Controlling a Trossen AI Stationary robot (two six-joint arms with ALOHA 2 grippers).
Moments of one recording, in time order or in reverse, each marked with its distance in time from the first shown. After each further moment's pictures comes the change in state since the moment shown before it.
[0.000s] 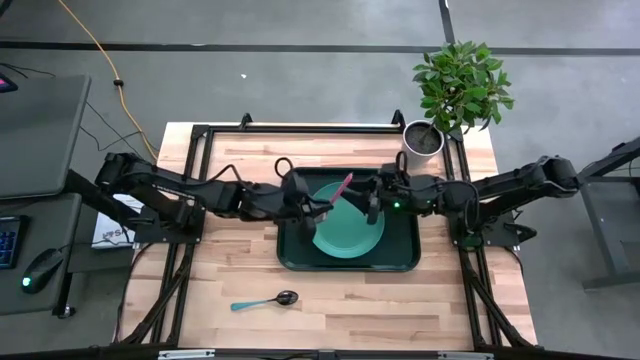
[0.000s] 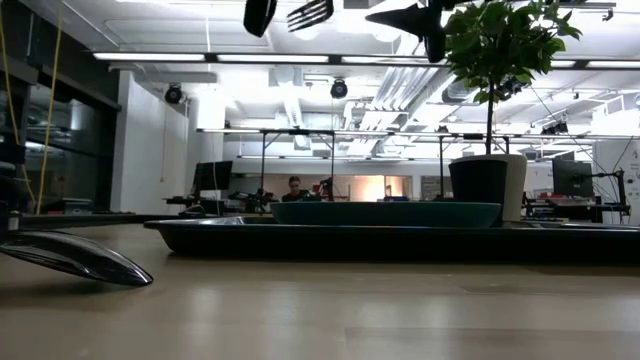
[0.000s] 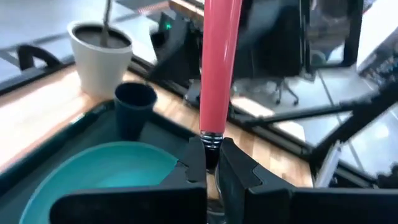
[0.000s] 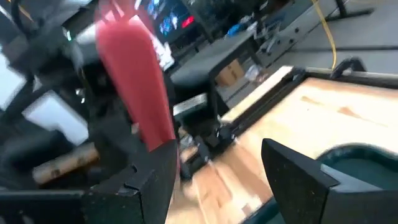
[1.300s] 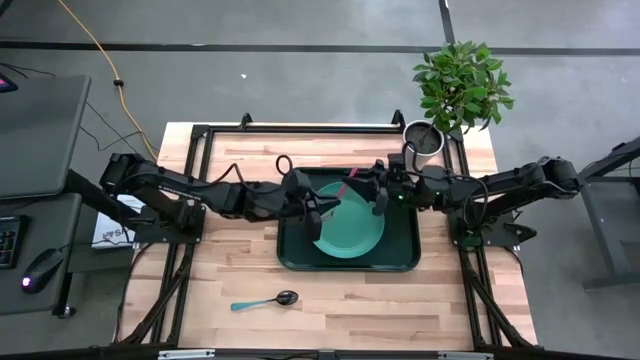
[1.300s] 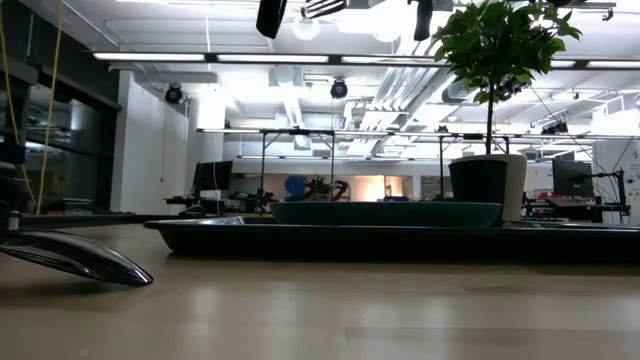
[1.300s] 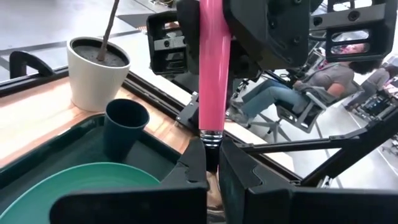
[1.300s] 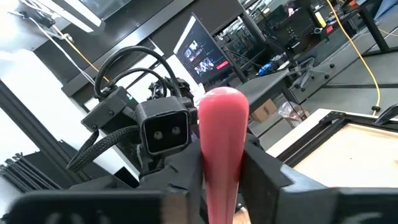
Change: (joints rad) left arm 0.006 0.041 0.000 0.142 -0.023 -0.052; right arm -0.055 0.001 -0.002 0.234 -0.067 -0.047
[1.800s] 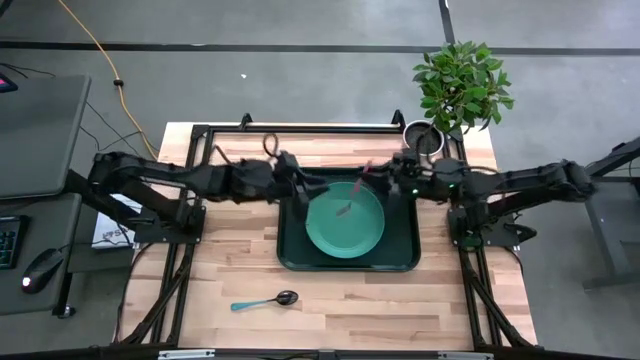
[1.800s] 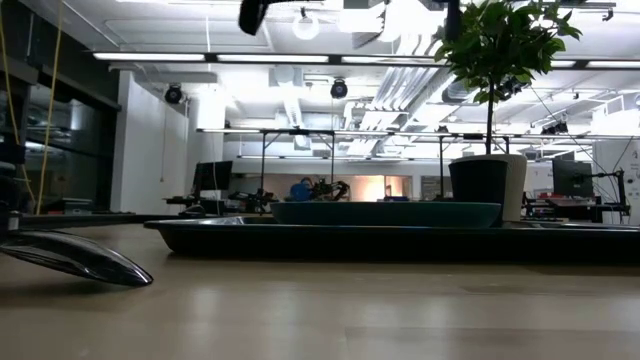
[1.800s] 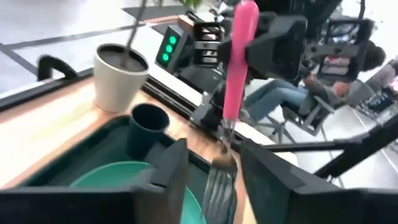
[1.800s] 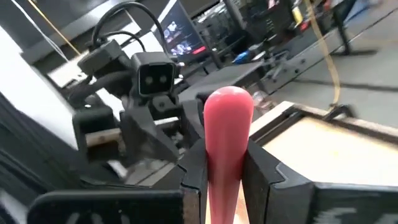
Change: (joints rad) left arm 0.107 -0.138 0.000 -0.175 0.112 -0.001; right arm -0.032 -0.189 -0.003 -0.317 -0.005 -0.083
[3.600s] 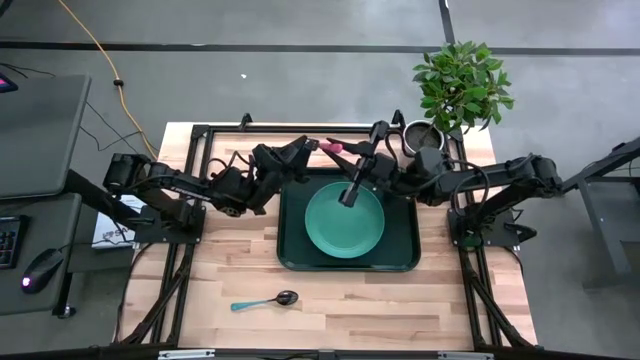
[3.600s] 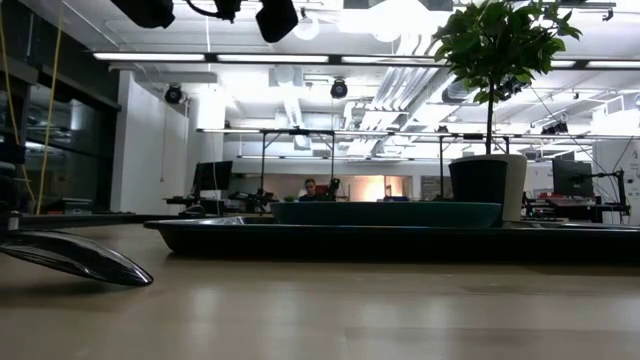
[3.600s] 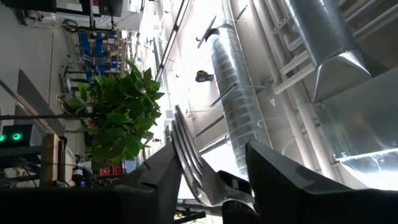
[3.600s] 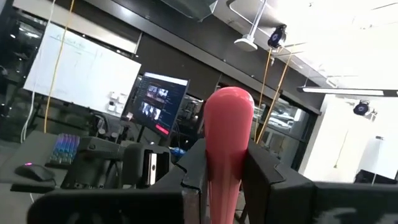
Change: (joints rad) left arm 0.005 0.162 -0.294 1.328 -0.432 -0.700; right arm 0.056 0.394 0.467 0.300 0.105 -1.079
